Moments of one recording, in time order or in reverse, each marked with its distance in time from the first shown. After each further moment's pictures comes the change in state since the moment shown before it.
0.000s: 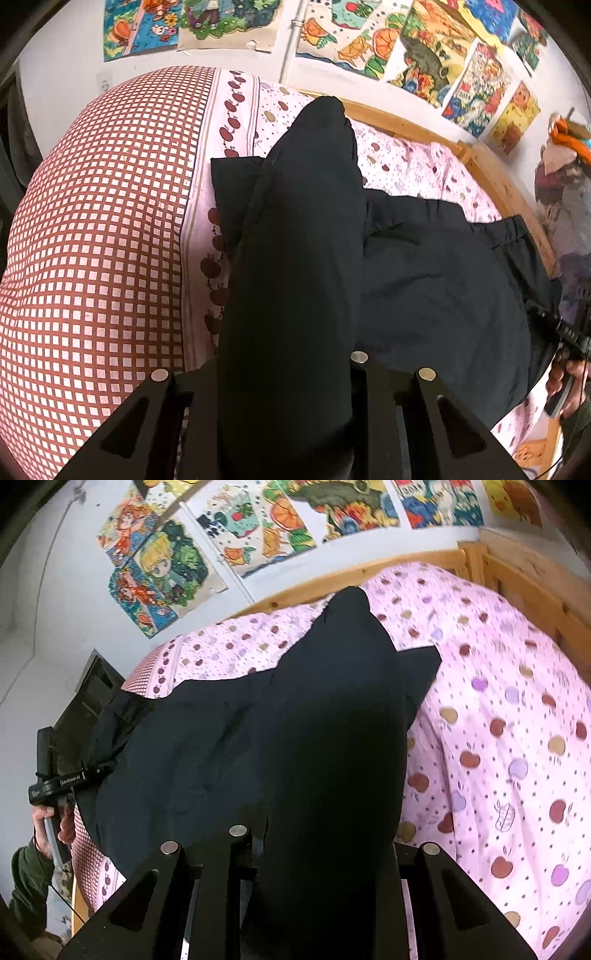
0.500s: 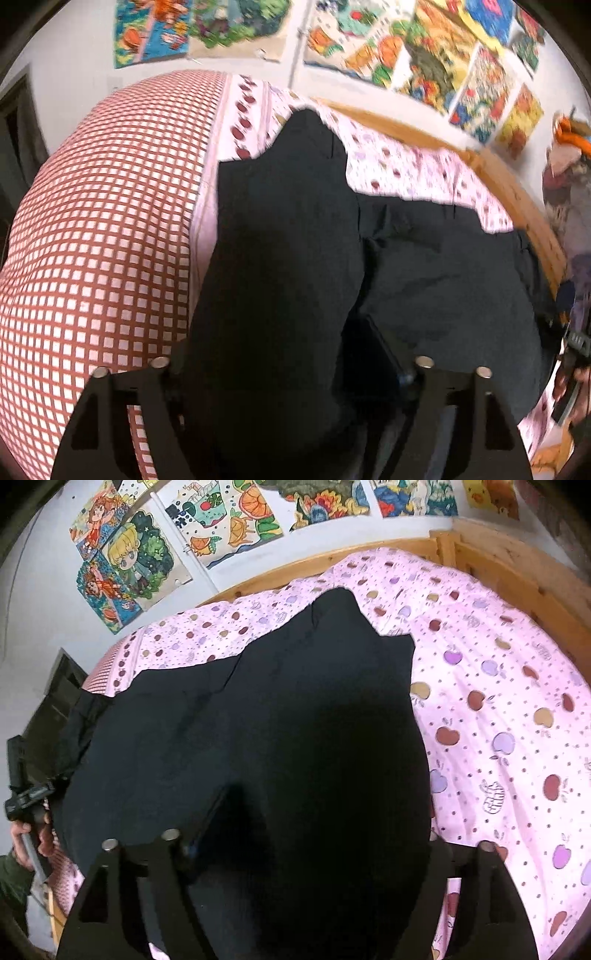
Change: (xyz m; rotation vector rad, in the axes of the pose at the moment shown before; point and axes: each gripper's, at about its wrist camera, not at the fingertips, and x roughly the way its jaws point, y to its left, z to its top) left arm 0.003 0.003 -0.017 -0.032 -0.095 0.030; right arm 0.017 0.008 -0.013 -0.007 -0.019 -0.183
